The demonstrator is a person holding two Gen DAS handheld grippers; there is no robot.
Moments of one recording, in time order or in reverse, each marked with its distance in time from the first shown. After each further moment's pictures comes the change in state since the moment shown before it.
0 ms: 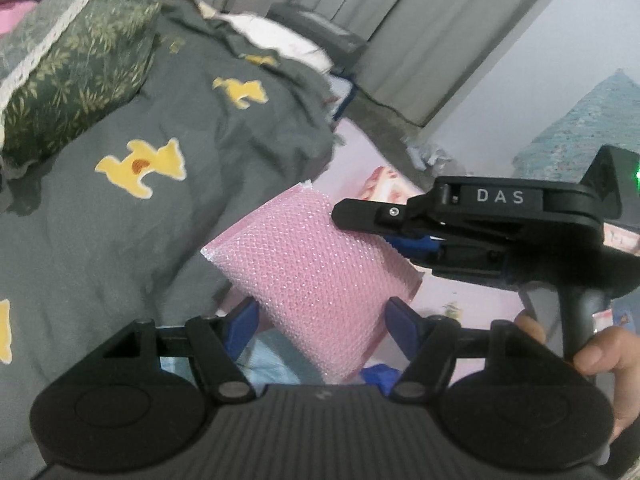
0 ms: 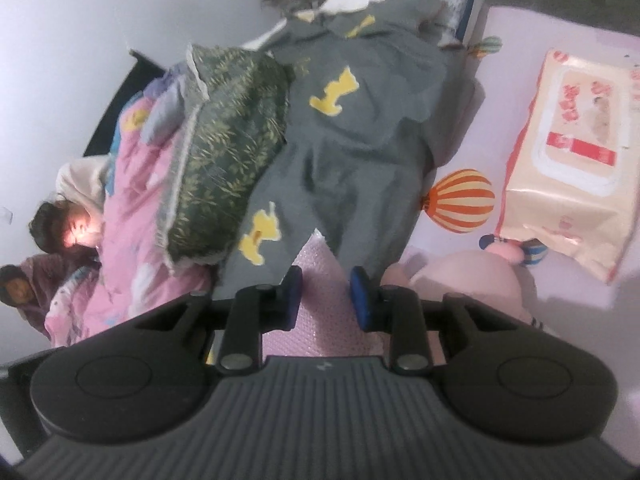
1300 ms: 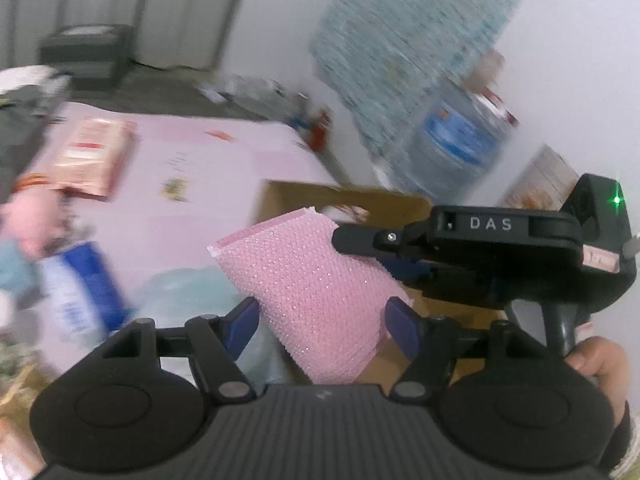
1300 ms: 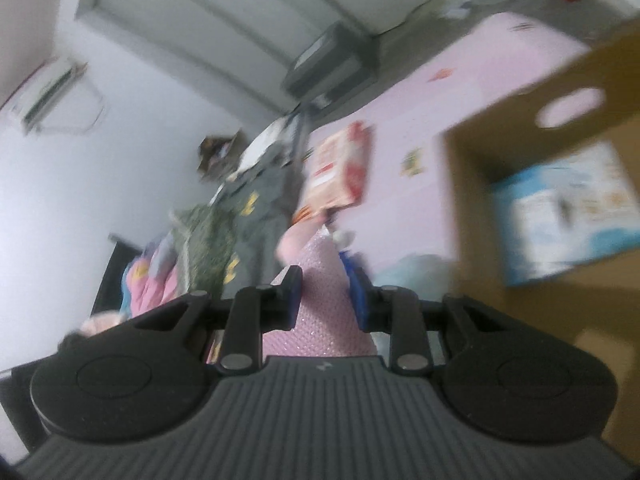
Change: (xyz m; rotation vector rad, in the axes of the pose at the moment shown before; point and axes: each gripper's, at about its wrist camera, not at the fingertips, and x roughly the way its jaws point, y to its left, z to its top) left arm -0.071 -0.239 -0.204 0.557 0.187 -0.337; right arm -0.340 -0.098 -0.301 0.383 -0.516 -0.111
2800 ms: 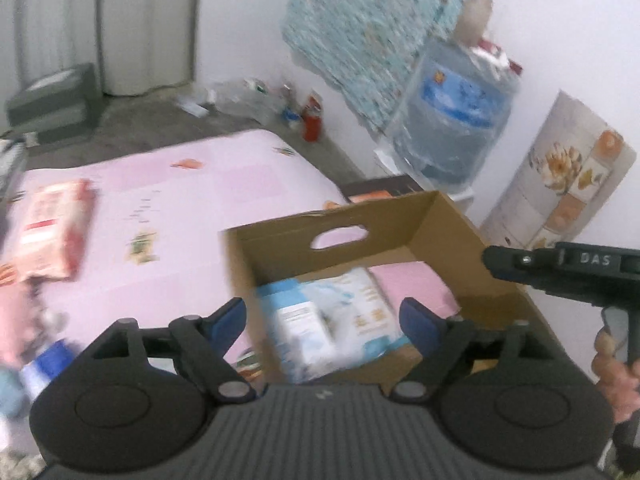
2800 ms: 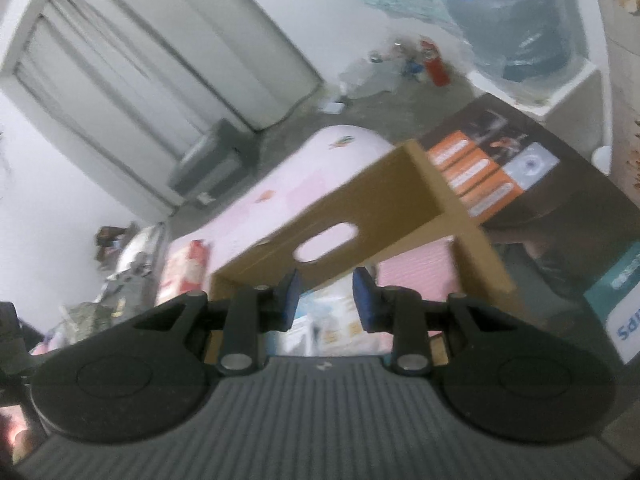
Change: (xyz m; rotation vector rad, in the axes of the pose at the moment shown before) left arm 0.068 -0.029 0.052 0.181 0.021 0.117; right arm -0.092 -0.120 0.044 -0.009 -0.263 -0.251
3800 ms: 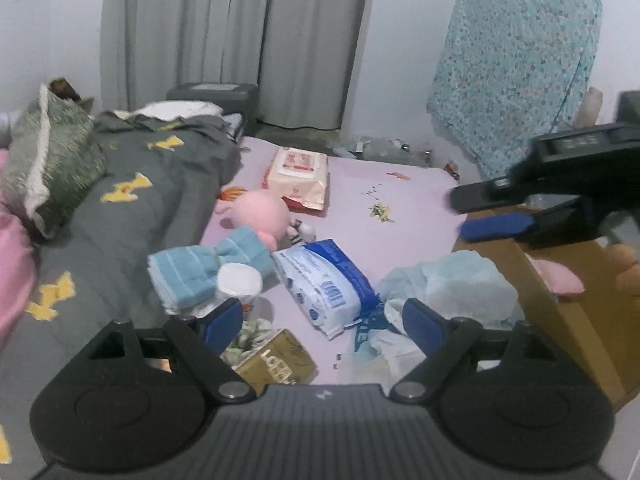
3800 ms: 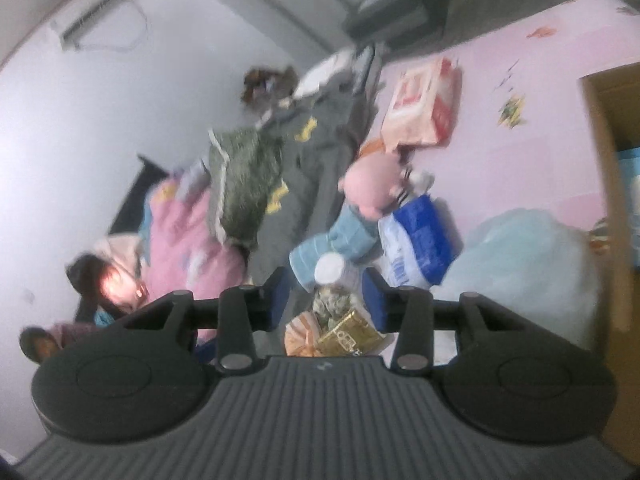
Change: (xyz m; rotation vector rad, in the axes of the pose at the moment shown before) left arm -0.154 0.177 -0.179 -0.229 -0.213 0.270; right arm 0.101 0.270 -0.134 -0.234 0.473 0.376
